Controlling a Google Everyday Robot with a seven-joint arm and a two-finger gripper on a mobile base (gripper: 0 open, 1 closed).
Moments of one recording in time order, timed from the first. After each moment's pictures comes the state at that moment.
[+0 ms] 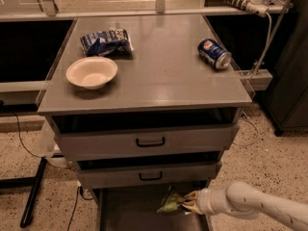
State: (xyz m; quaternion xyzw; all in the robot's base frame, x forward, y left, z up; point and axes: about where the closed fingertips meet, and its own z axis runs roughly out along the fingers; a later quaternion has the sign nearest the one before) arm 0.466 -0.151 0.330 -0.56 0.74 0.19 0.32
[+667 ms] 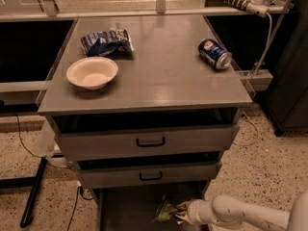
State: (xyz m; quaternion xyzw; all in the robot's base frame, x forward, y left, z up) arm 0.461 -0.127 0.234 -0.59 0.72 0.17 0.32
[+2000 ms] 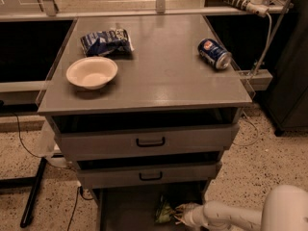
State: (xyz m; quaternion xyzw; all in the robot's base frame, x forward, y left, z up) arm 0.481 -0.130 0.146 -0.57 0.75 0.12 0.31
